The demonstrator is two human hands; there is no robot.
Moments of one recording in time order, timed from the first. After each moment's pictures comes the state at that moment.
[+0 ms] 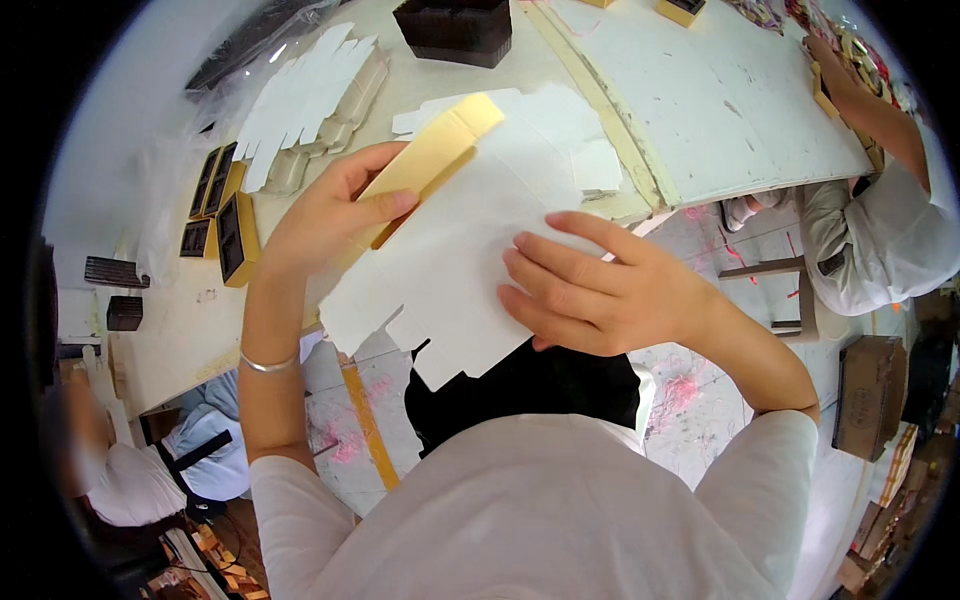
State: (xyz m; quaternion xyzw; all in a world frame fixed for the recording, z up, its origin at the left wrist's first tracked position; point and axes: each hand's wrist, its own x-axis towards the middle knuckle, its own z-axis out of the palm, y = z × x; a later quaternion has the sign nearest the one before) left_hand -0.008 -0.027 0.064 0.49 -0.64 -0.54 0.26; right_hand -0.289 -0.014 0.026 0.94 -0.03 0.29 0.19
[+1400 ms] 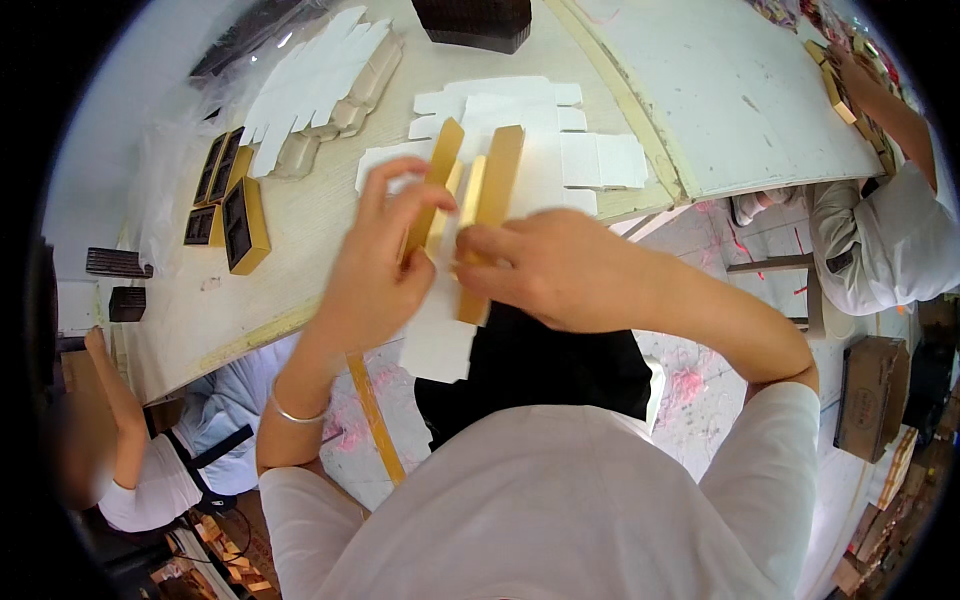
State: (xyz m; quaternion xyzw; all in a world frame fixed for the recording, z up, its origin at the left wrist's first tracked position) left_hand -0.023 0.025 0.038 0.52 -0.76 -0.23 0.32; right_hand -0.235 -0.023 0.035 0.97 -0.12 0.18 -0.12
